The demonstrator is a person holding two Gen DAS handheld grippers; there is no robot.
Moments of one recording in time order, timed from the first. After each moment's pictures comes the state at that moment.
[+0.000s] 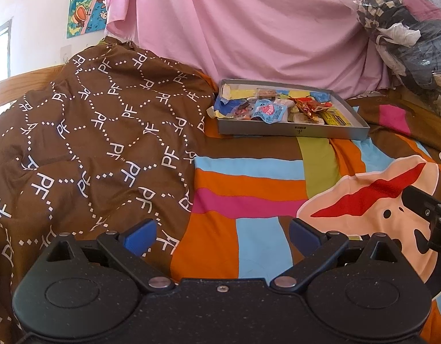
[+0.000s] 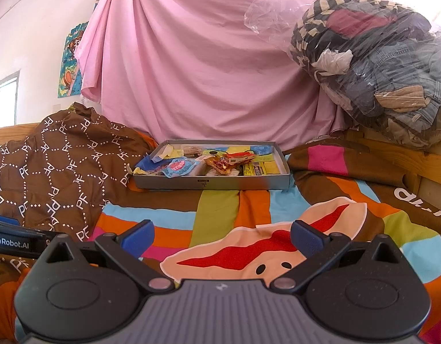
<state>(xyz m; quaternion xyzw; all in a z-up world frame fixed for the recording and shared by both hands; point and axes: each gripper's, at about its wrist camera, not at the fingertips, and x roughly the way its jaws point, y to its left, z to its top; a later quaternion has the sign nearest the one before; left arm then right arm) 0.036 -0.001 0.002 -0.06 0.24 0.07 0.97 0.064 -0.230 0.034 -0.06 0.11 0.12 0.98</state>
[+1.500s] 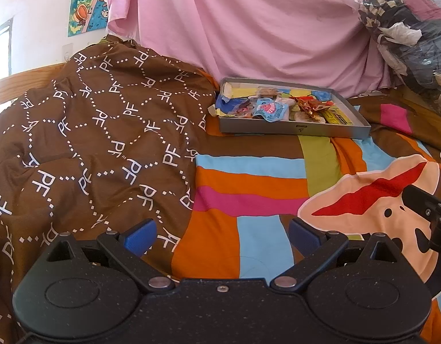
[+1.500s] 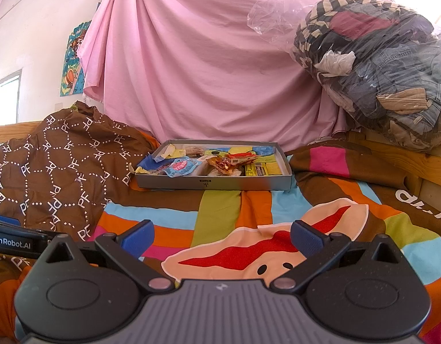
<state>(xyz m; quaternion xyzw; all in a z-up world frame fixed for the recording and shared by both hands) 0.035 -0.001 0.003 -0.06 0.24 0.07 0.97 0.063 -0.229 0.035 -0.06 0.11 0.12 0.98</state>
